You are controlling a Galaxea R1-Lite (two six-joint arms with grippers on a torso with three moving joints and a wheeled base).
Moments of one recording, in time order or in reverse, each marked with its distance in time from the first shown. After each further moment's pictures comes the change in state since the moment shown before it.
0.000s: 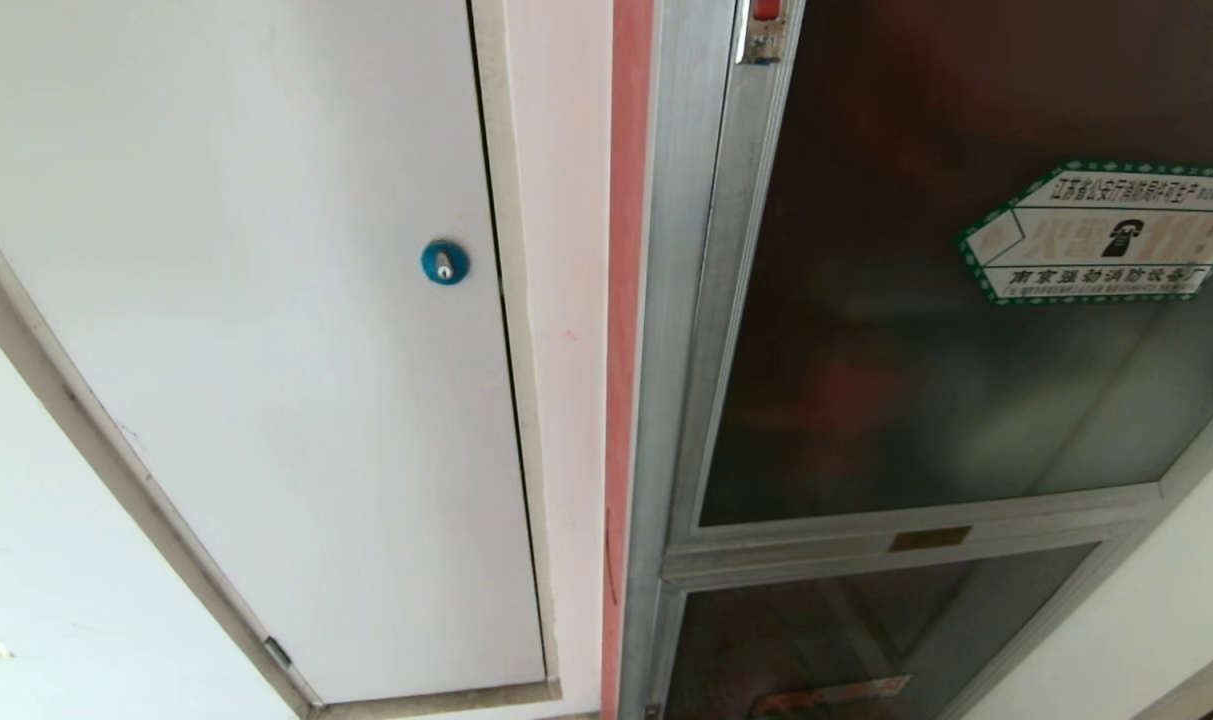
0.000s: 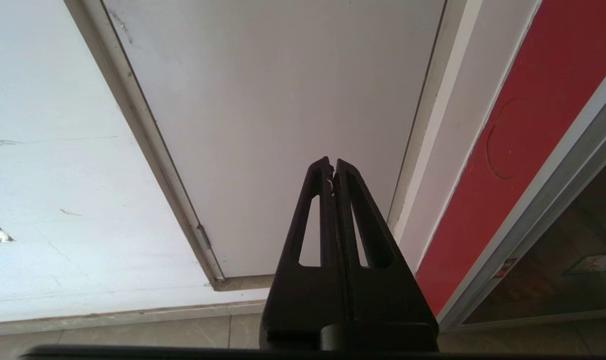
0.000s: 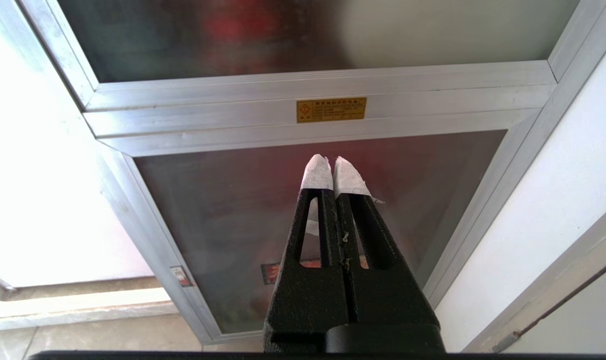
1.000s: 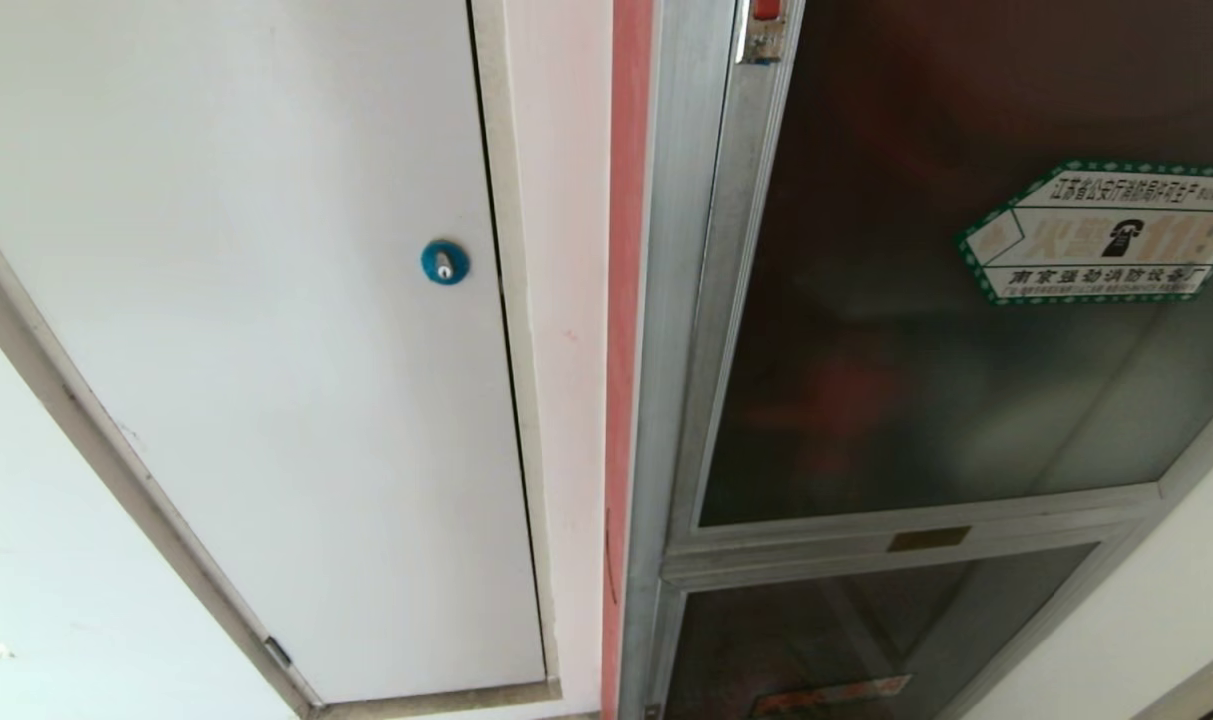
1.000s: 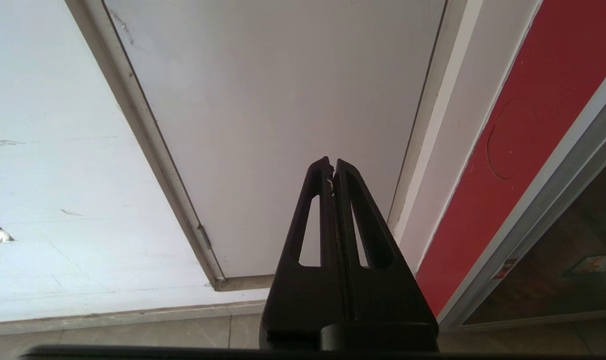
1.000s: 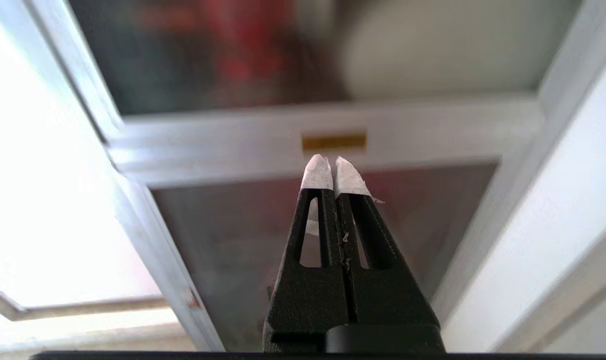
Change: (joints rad) left arm 0.000 0.000 0.000 0.000 0.000 0.000; right arm 0.000 0.017 -0.103 0.027 0.007 0.013
